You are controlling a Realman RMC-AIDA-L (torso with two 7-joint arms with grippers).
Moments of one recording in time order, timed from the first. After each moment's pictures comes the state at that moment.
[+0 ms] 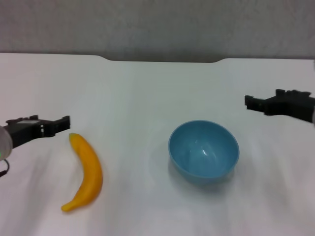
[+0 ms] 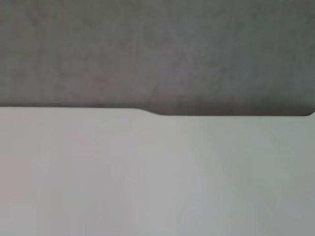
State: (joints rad) left arm -0.10 -2.03 -1.58 -1.42 2.40 -0.57 0.33; right arm 0.22 2.00 1.52 1.48 -2.47 0.64 -0.29
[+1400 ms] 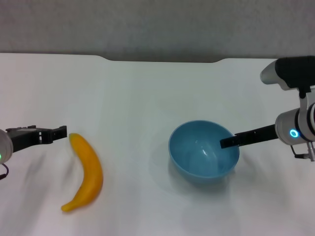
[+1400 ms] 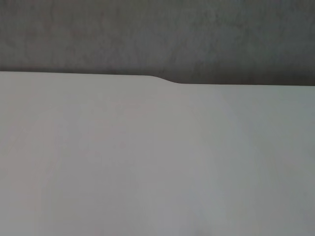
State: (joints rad) left arm -0.19 -2.04 -1.66 -1.26 2.40 -0.61 0.38; right arm 0.67 2.00 1.69 0.84 -2.38 0.90 -0.39
